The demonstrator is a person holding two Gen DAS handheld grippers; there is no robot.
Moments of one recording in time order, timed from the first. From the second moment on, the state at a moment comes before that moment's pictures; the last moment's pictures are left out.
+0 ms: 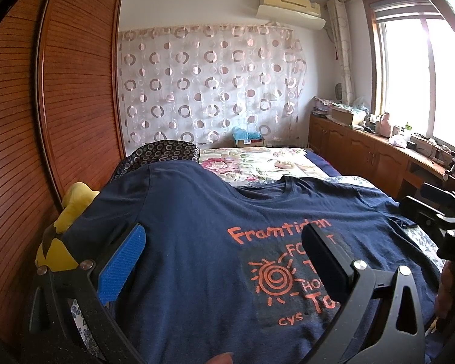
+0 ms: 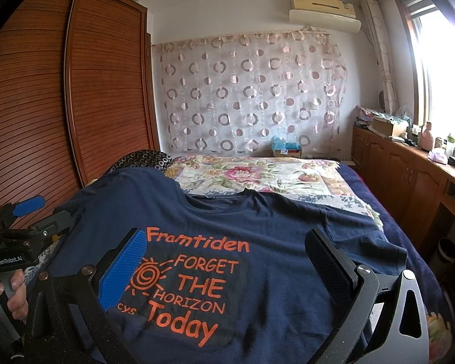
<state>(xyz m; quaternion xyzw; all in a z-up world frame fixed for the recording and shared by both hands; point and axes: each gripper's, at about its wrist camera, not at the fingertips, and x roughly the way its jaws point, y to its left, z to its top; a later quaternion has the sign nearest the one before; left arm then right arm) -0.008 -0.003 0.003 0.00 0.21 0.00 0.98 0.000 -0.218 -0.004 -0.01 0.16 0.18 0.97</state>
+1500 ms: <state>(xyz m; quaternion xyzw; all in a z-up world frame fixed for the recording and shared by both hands) -0.015 -0.010 0.016 0.00 0.20 -0.01 0.98 0.001 -0.214 -0.003 0.00 0.15 0.18 0.97</state>
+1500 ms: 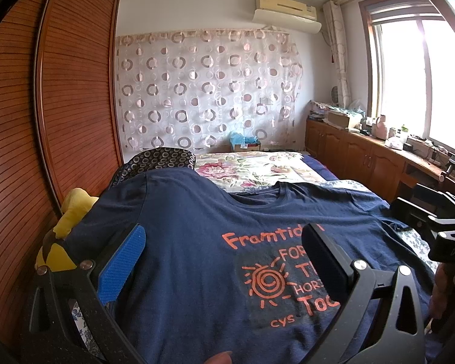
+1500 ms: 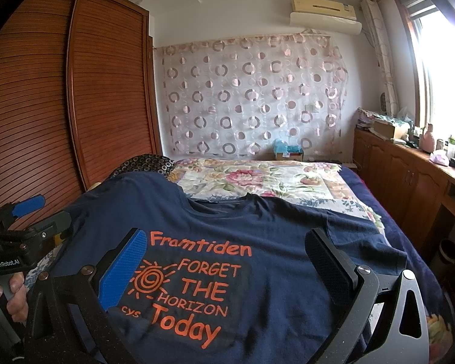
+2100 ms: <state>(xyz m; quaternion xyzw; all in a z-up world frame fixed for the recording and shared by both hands) -0.004 0.036 0.009 -0.01 0.23 0.02 0.97 0.020 -0.195 -0.010 -0.03 0.17 0.24 0.96</state>
